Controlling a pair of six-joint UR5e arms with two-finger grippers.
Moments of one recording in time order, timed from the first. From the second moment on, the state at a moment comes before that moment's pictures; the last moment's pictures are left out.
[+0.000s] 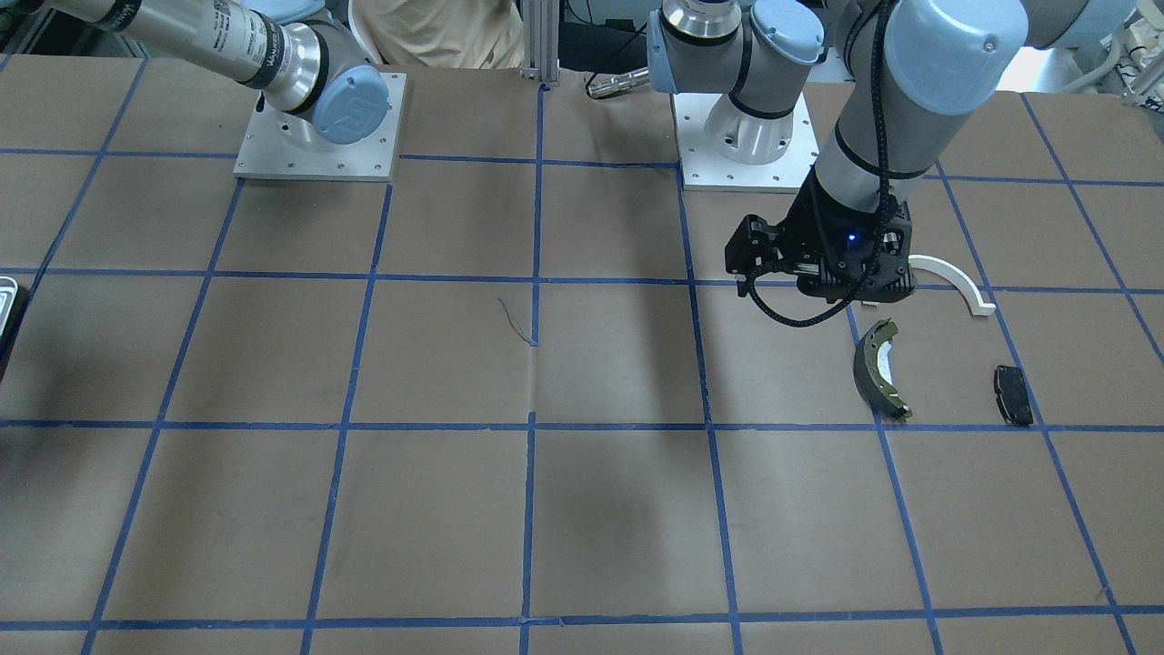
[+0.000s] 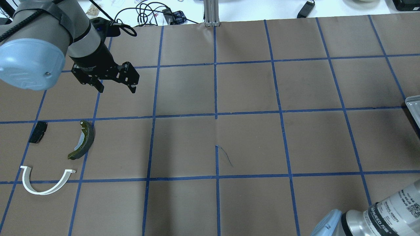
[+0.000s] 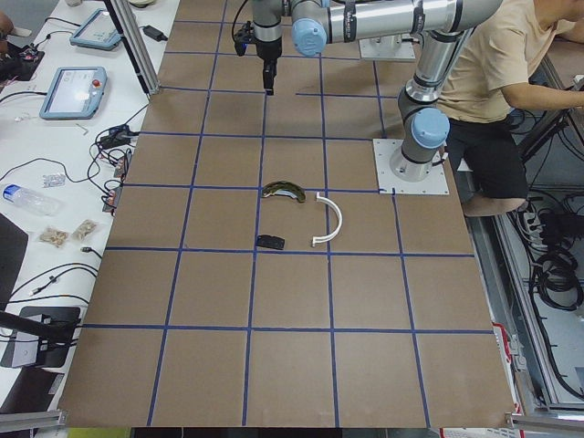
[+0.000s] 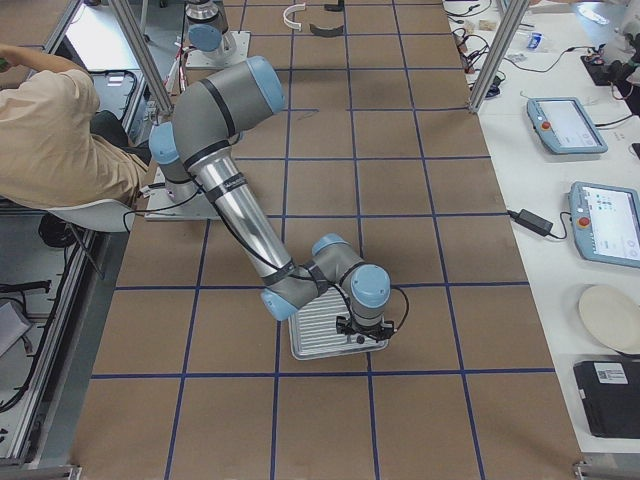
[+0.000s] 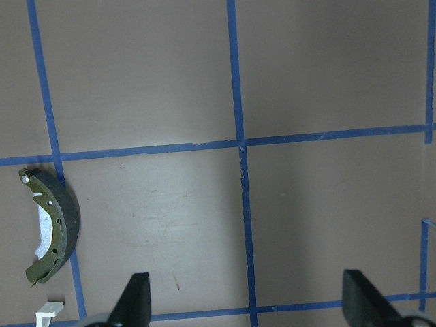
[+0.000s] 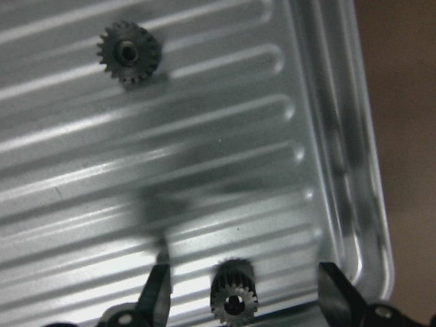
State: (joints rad) left arm -1.53 -1.63 -1.67 -1.44 1.57 0.11; right arm 0.65 -0.86 1.46 -2.28 -1.58 -2.36
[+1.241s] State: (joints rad) left arm -1.53 -1.61 -1.67 -1.42 1.57 0.11; right arm 0.87 -1.18 1.53 -2.05 -1.71 -1.89
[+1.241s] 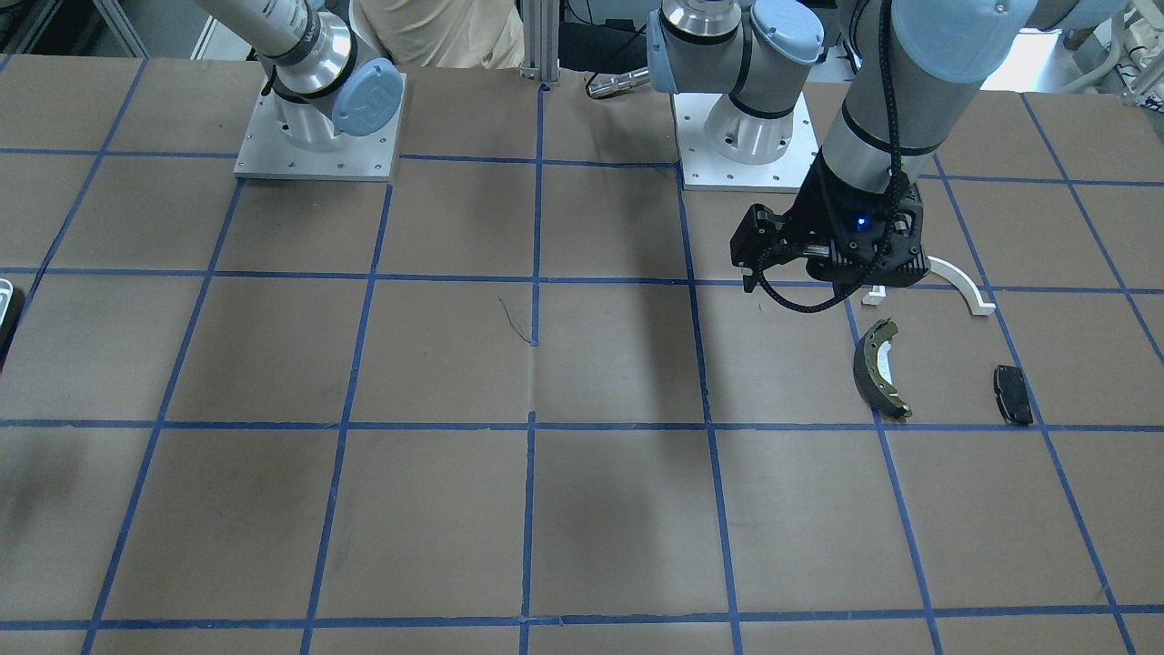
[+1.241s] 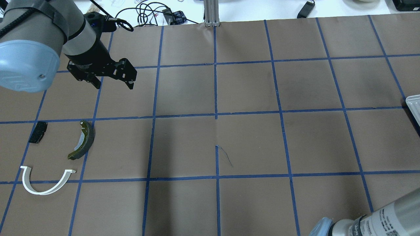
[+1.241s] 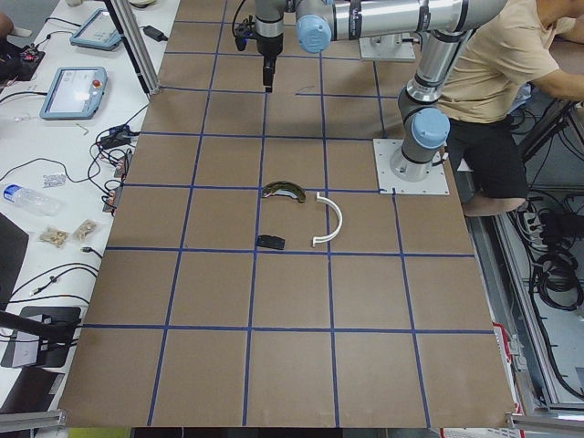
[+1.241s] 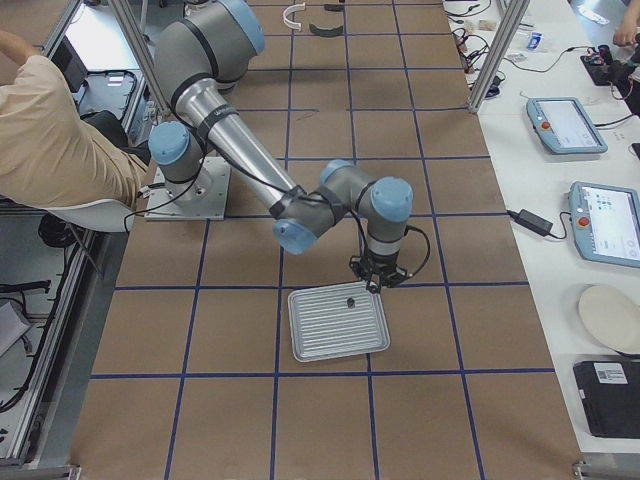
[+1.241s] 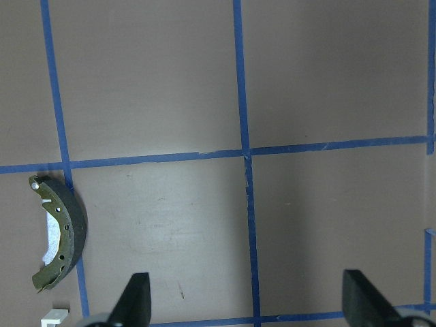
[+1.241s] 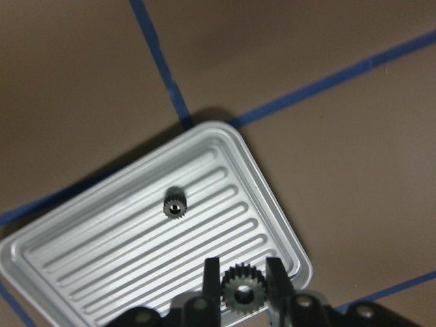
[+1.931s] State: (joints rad) left arm -1.53 -1.60 -1.67 -1.41 1.57 0.17; right arm 1.40 -1.42 1.64 -1.89 -1.68 -1.03
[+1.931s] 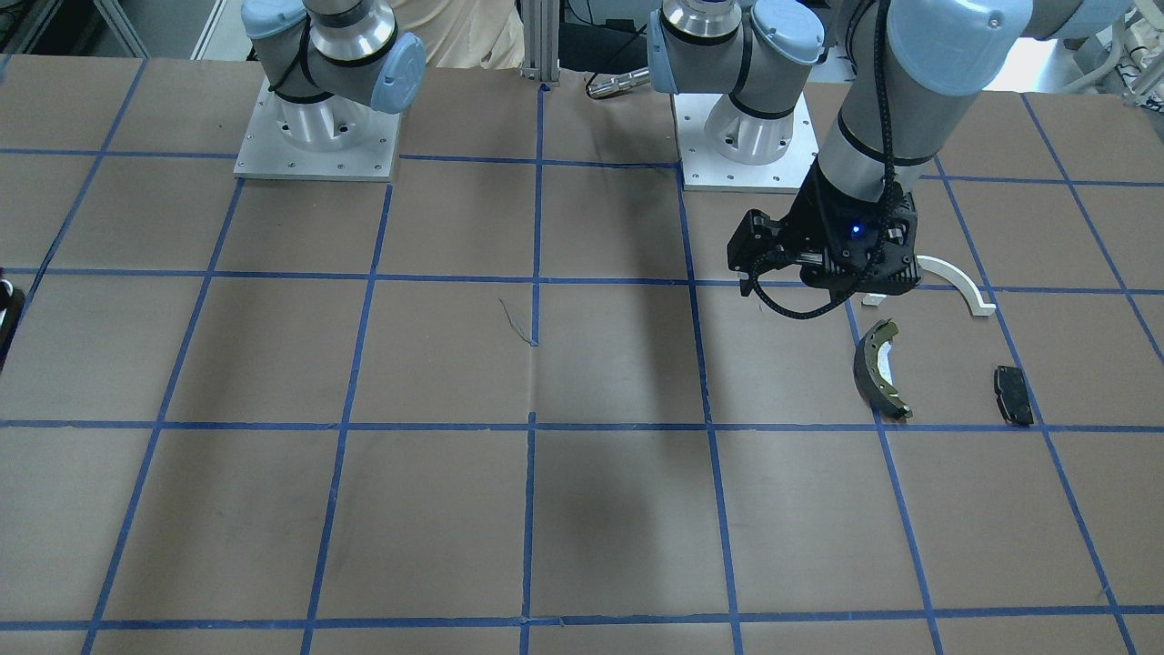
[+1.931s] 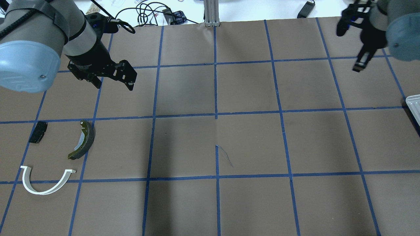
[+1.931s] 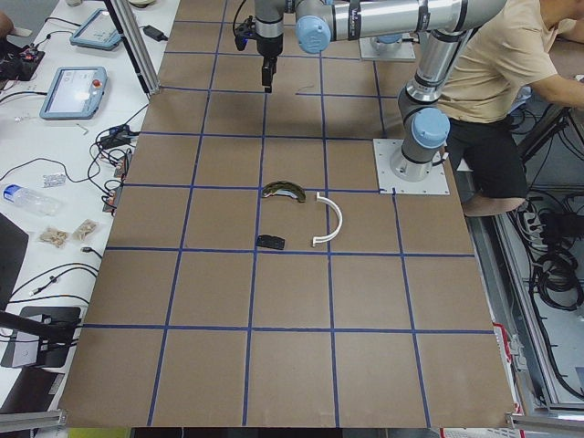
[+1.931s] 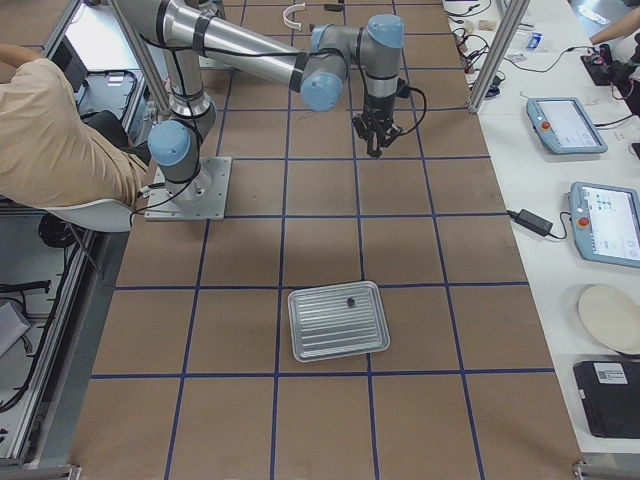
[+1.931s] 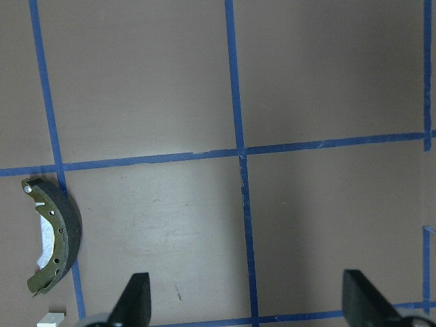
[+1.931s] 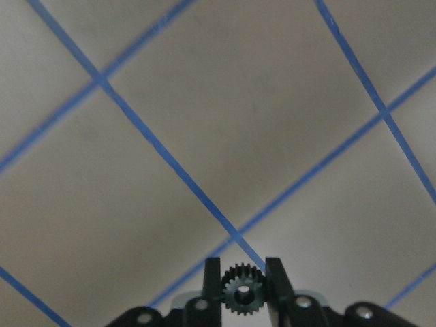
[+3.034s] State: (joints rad) left arm -1.52 -1.60 -1.67 -1.42 1.57 0.22; right arm 2.00 -1.12 1.69 -2.20 -1.48 0.30
